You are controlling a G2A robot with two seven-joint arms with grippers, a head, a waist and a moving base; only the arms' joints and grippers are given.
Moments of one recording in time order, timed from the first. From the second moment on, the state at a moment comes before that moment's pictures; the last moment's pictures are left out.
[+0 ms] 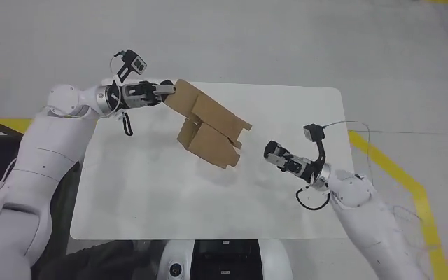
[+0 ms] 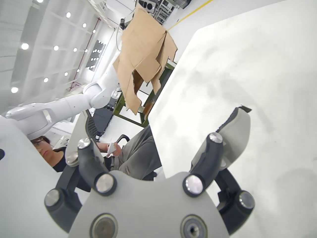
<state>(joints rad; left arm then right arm) 0.63 -0.82 -0.88 -1.05 -0.96 -0.40 -1.31 -1.28 -1.09 1.16 -1.51 0.22 -0.70 0.76</state>
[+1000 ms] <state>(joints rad) 0.67 -0.88 -0.86 -1.04 -0.90 -0.40 -1.21 -1.22 -1.13 1.00 -1.43 0.46 -0.67 0.87</state>
